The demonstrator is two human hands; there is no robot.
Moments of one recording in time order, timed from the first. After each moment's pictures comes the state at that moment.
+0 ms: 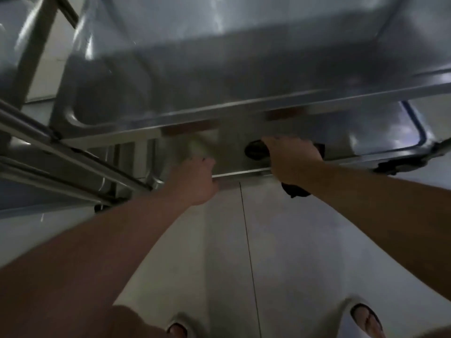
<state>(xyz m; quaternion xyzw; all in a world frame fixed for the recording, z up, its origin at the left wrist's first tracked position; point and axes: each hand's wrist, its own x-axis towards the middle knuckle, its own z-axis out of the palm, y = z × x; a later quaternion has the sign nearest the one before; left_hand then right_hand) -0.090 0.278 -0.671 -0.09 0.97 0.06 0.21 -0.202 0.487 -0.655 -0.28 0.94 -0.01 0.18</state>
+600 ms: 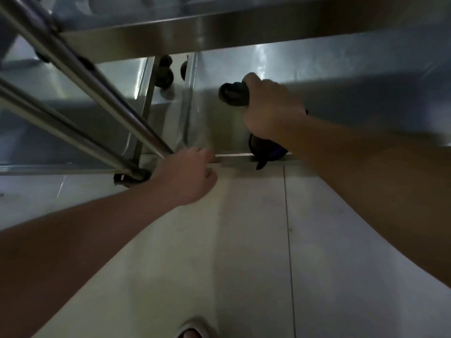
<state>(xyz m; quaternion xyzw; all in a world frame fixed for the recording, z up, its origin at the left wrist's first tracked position) -0.014 0.186 -0.748 -0.14 0.98 0.07 0.13 -0.194 0.314 -0.723 -0.33 0.92 -0.18 0.10</state>
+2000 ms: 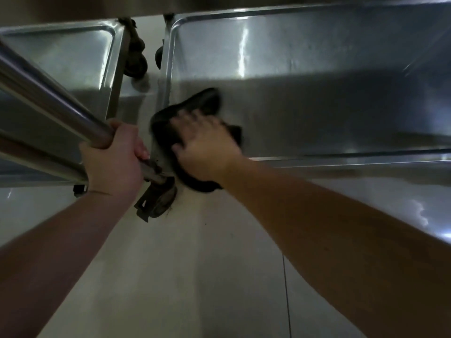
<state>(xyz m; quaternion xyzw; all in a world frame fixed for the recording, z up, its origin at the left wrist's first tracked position) -0.022 0.119 -0.791 -0.30 0.66 0.60 -0.35 -0.144 0.234 -0.827 -0.46 0.87 -0.13 0.14</state>
